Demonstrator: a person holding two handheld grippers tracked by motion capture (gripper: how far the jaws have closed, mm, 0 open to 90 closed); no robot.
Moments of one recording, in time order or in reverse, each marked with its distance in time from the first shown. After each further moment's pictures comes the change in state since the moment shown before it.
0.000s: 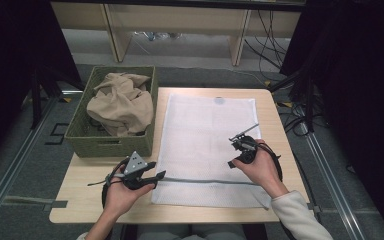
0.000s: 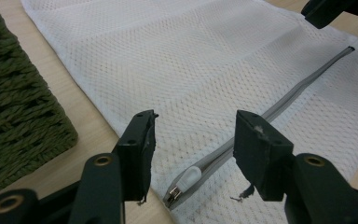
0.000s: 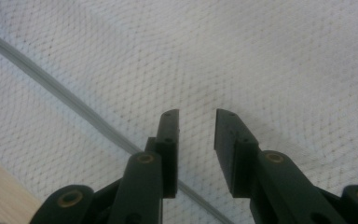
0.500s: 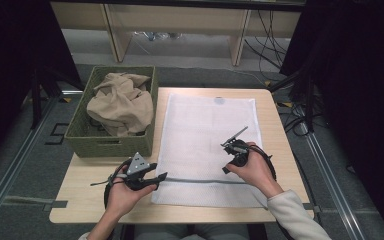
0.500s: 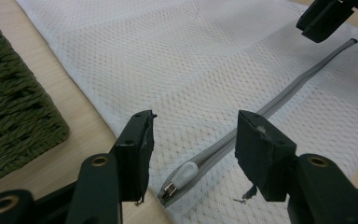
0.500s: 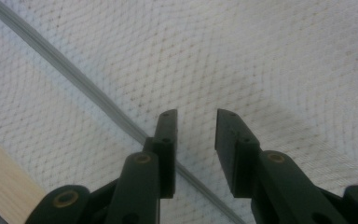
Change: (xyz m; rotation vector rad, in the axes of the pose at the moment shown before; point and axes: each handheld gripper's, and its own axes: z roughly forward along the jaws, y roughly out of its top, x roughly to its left) left arm -0.001 -0.002 0.005 0.027 -0.003 0.017; right arm 0.011 0.004 0.020 0.076 0.044 -0.089
